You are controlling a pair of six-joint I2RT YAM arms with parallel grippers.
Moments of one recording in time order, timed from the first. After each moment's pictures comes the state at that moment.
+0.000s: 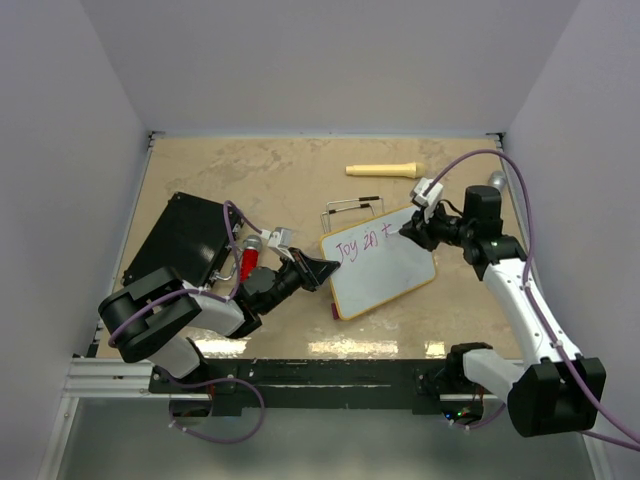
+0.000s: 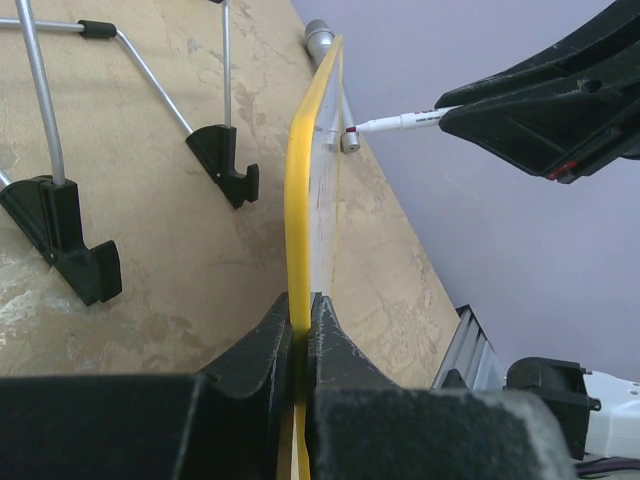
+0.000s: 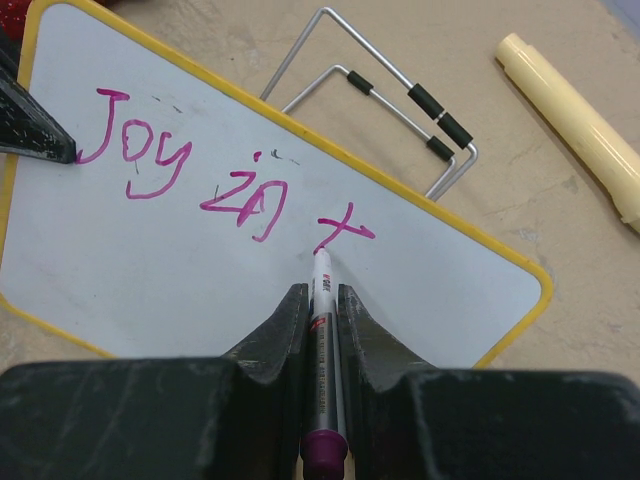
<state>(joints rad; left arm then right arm) -0.90 1.54 0.32 1.22 -0.09 -0.83 0.10 1.08 0.86 -0.39 -0.70 -0.51</state>
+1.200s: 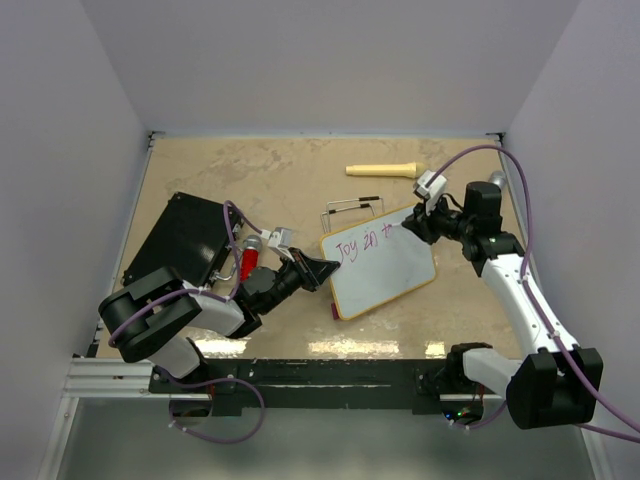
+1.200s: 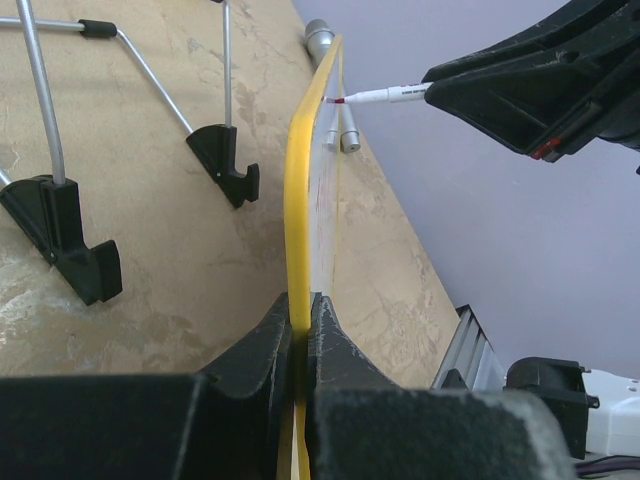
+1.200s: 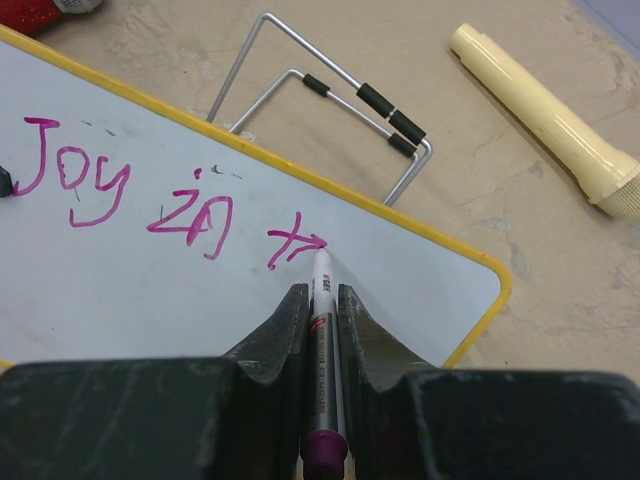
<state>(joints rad) -0.90 1.54 0.32 1.22 -0.09 -0.83 0.08 1.11 0.86 -0.31 -0.64 -0.44</state>
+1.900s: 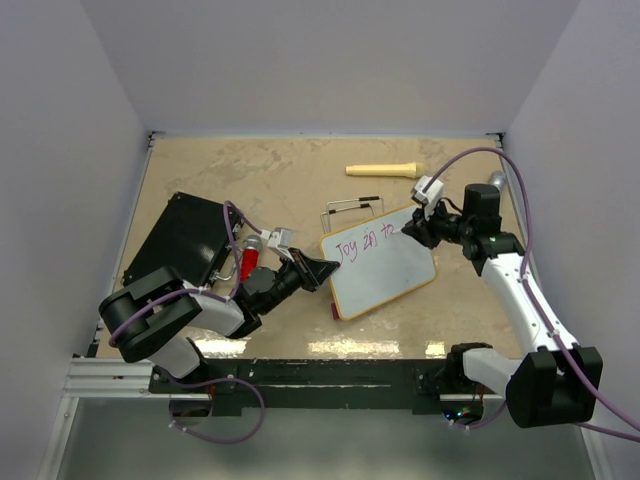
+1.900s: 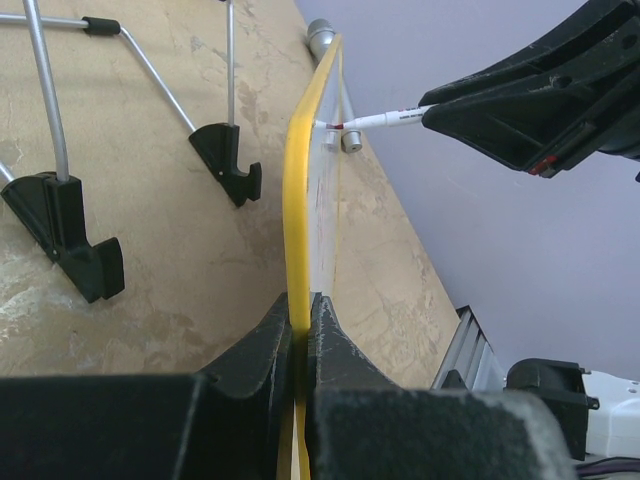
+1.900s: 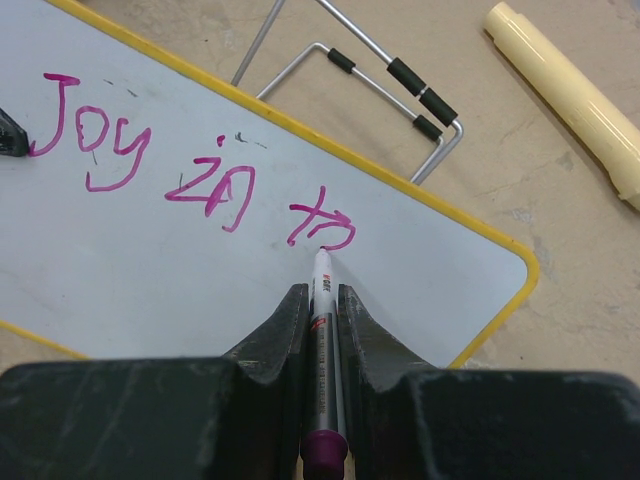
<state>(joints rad) -0.90 1.54 0.32 1.22 -0.09 -0.83 0.08 1.11 0.86 -0.38 -0.67 -0.51</state>
